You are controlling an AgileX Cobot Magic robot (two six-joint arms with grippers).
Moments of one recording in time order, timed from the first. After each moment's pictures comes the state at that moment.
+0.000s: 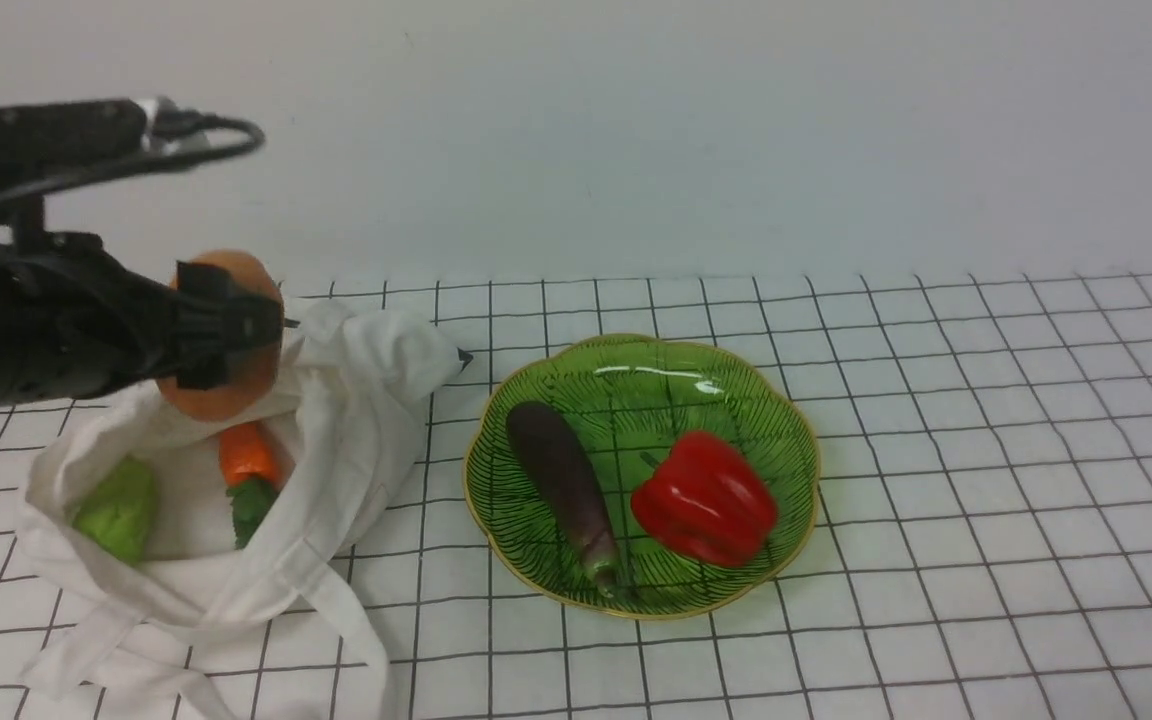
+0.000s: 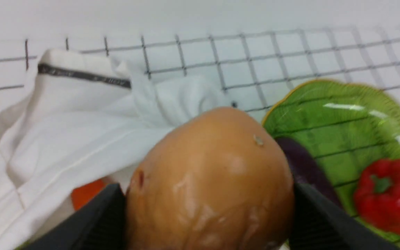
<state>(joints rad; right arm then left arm) -0.04 -0.01 0.02 0.00 0.40 -0.04 -0.08 1.16 -0.87 -0.59 0.44 0.43</state>
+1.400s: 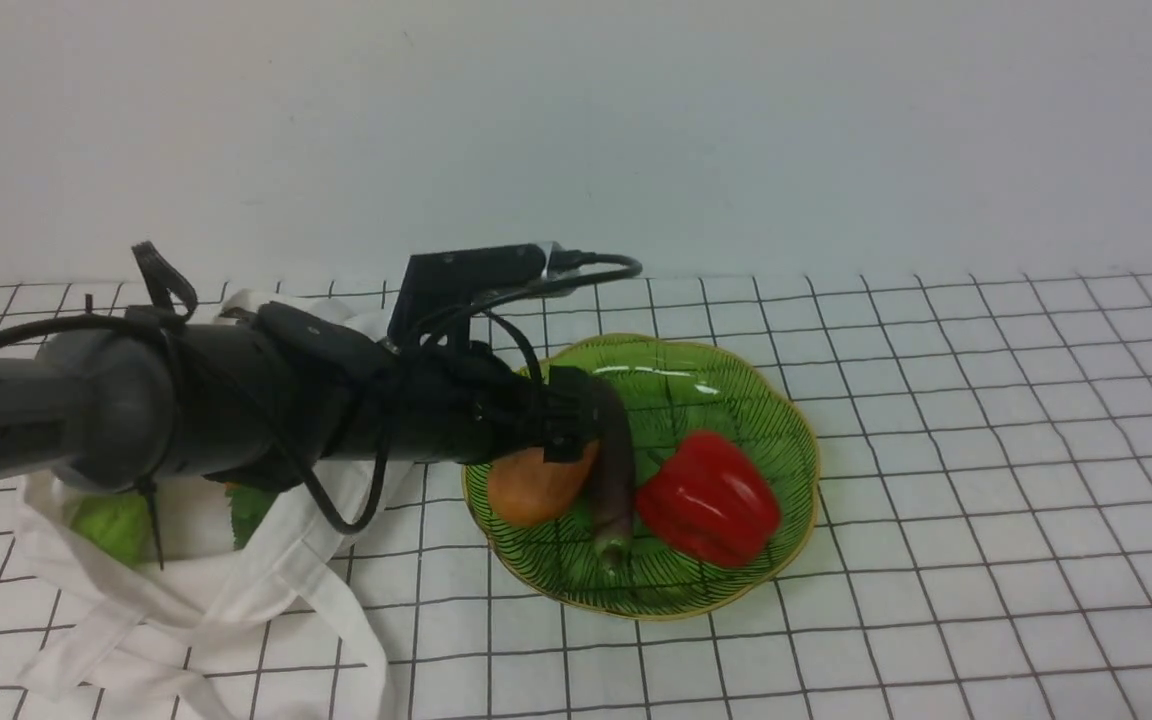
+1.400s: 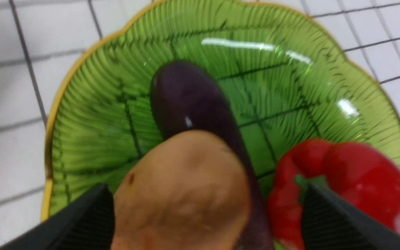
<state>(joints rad) -0.04 -0.01 0.02 0.00 0.40 -0.04 -0.44 1.78 -1.02 -1.28 0.16 0.96</state>
